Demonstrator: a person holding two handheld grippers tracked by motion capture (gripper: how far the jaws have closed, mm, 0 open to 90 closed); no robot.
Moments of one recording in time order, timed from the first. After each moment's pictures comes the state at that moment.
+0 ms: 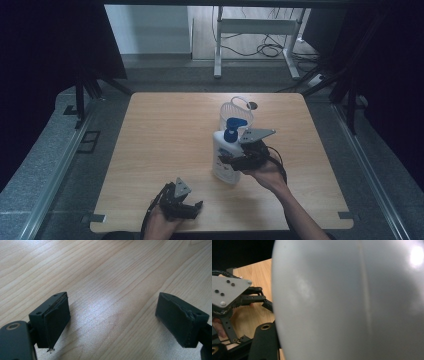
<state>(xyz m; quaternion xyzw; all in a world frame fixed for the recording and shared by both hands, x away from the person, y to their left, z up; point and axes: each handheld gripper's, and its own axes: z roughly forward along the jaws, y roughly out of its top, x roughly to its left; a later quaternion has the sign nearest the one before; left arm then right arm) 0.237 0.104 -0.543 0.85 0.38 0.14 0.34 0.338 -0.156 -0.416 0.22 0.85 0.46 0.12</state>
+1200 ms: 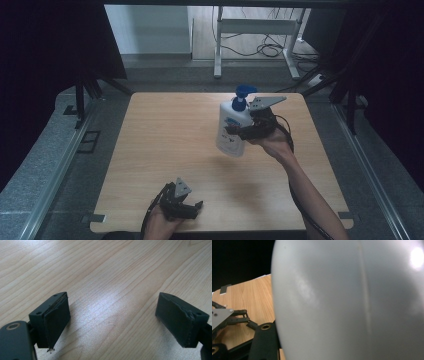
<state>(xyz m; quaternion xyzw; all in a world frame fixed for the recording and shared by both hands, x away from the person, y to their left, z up) 0.237 0.103 -0.543 0.85 0.38 0.14 0.34 0.400 -0.173 -0.366 0.21 0.84 0.49 0.12</state>
